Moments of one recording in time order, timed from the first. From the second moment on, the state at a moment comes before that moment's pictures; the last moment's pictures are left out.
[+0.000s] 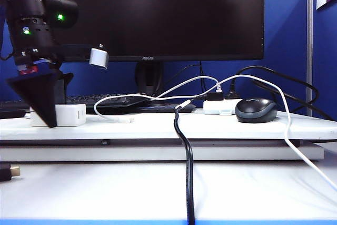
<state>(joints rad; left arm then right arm) -0.30 1.73 1.33 -0.94 0.19 1.07 0.35 0.78 0.94 -0.17 -0.40 0.21</state>
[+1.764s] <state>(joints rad) -0.30 1.23 1.32 -0.81 0.85 0.50 0.65 1.38 1.16 -0.36 -0.37 -0.11</state>
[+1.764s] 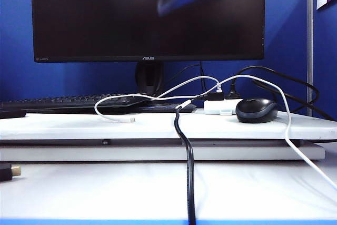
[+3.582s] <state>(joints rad) -0.30 1.04 1.32 -0.58 0.64 0.14 0.76 1.92 1.46 -0.43 -0.18 -0.58</state>
